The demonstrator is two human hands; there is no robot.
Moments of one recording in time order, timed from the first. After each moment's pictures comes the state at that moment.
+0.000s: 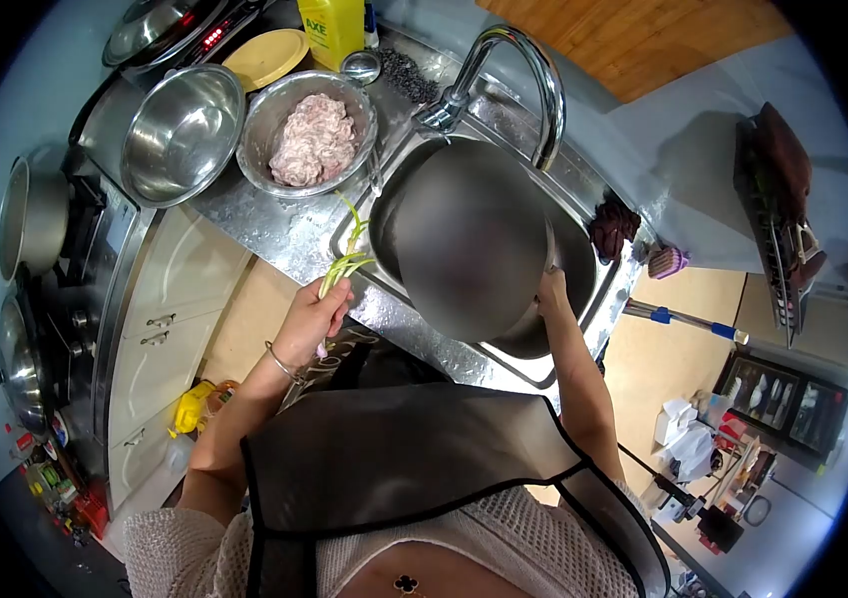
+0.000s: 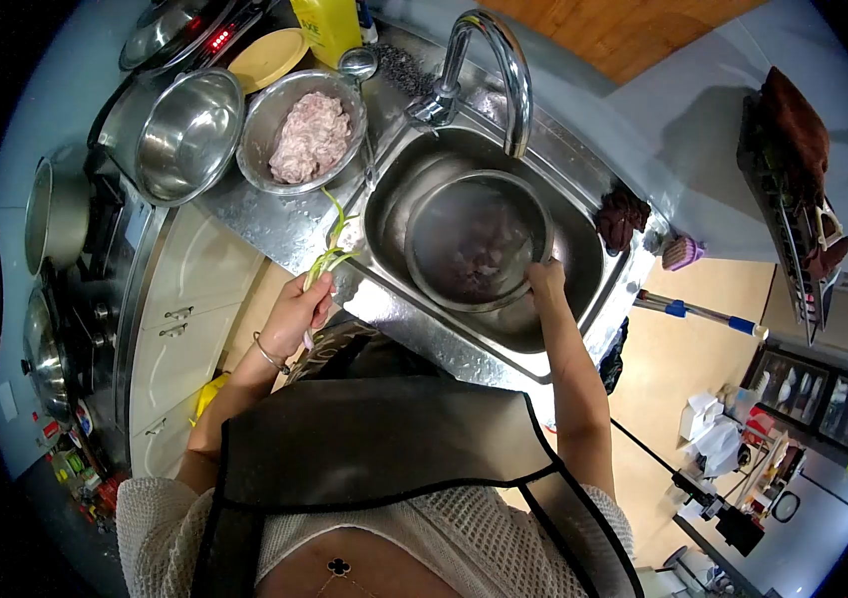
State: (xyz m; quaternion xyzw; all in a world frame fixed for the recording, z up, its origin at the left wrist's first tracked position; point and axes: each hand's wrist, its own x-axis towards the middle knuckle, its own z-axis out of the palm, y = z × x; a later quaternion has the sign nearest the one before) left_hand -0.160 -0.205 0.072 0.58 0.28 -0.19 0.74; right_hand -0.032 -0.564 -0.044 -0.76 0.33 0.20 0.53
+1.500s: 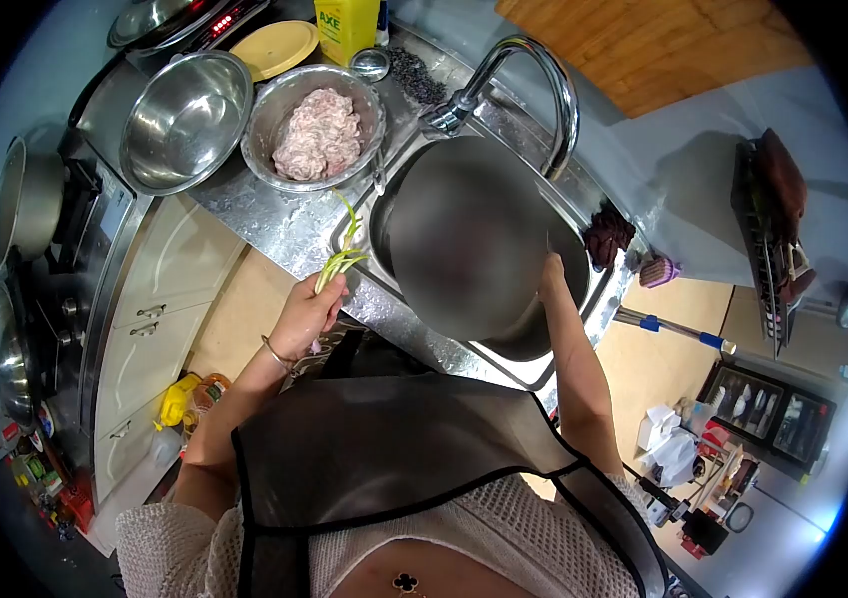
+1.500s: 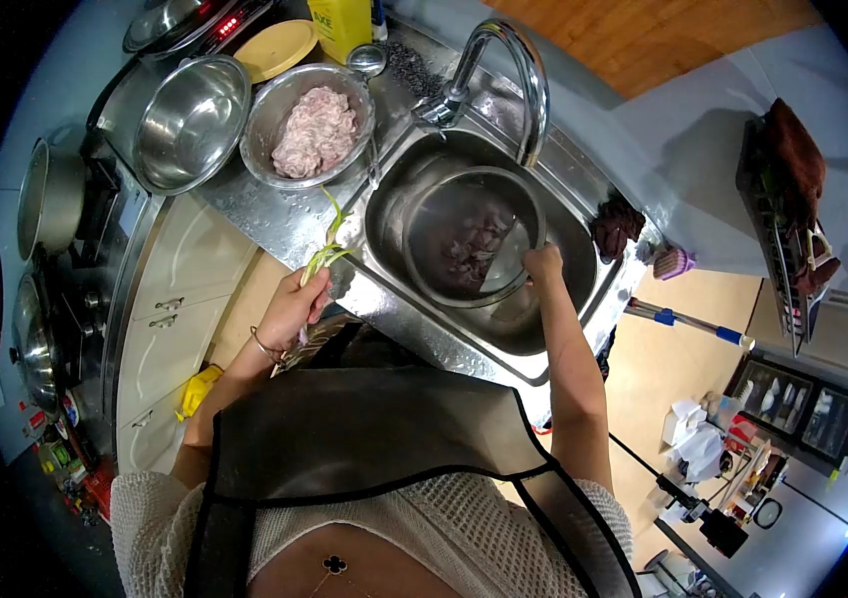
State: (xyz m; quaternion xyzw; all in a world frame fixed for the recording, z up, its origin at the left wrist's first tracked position) left_hand -0.161 -0.196 0.065 0.60 0.28 -0.18 0.73; right_hand 0.008 -0.566 -0.054 -0.85 0.27 0.25 0.38
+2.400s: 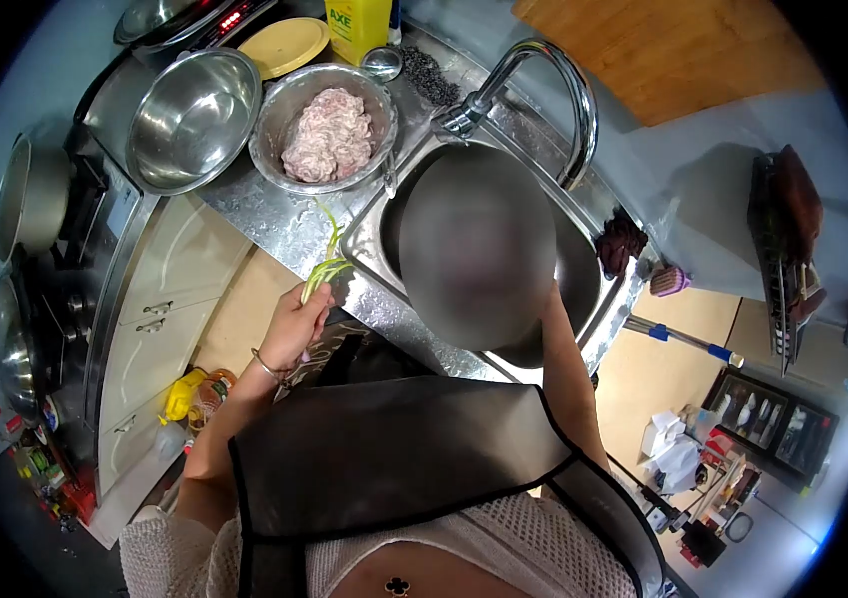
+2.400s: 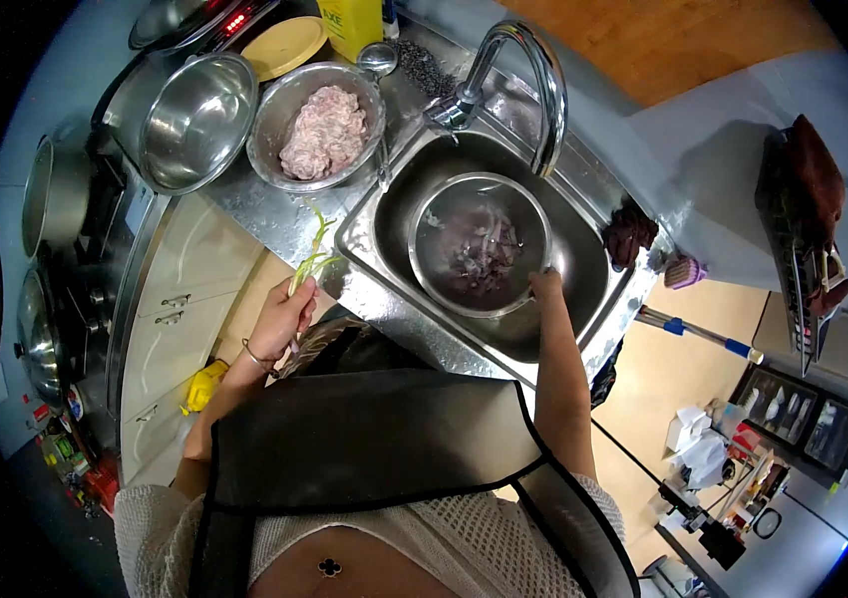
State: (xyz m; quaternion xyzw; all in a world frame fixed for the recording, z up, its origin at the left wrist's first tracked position) left_hand -0.174 -0.179 0.066 0.60 0.31 -0.16 0.72; right_hand -0.016 -0.629 -0.200 -0.75 0.20 0.21 0.59
